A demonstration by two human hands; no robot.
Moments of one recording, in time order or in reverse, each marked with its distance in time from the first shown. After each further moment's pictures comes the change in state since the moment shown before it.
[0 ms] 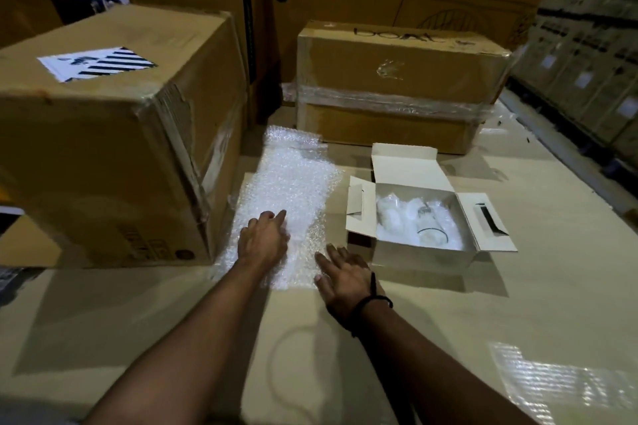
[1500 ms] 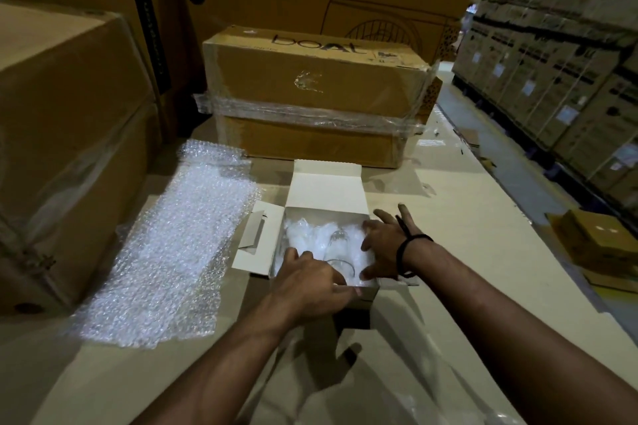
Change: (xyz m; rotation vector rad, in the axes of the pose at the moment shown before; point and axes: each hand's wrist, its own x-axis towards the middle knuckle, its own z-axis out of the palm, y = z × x) left_hand -0.028 0.253 -0.016 0.012 -0.327 0.432; right_hand 0.010 0.205 -0.190 -0.581 -0.399 0.105
